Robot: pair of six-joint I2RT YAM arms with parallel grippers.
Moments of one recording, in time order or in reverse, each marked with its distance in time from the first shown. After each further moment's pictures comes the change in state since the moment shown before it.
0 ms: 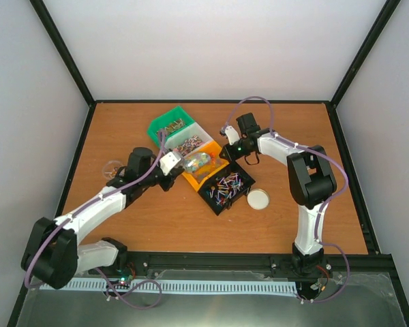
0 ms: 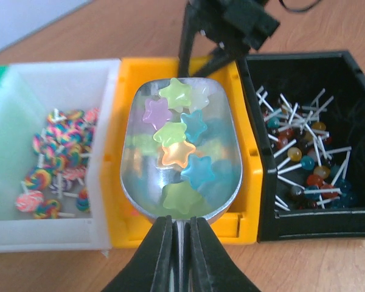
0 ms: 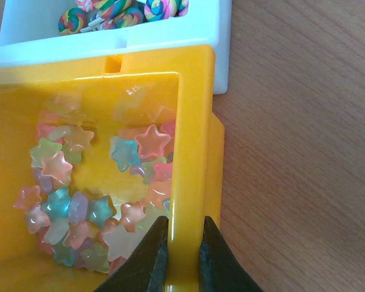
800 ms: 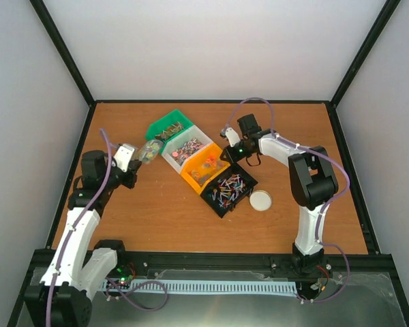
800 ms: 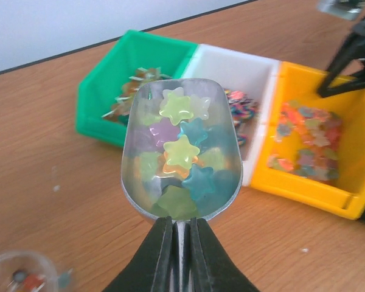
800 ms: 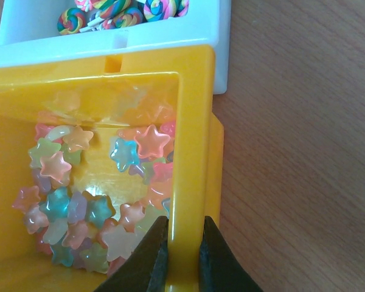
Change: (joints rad) left arm 0.398 -0.388 0.035 -0.374 0.019 -0.044; right arm -0.003 -0.013 -0.016 -0.020 -0.015 -0.057
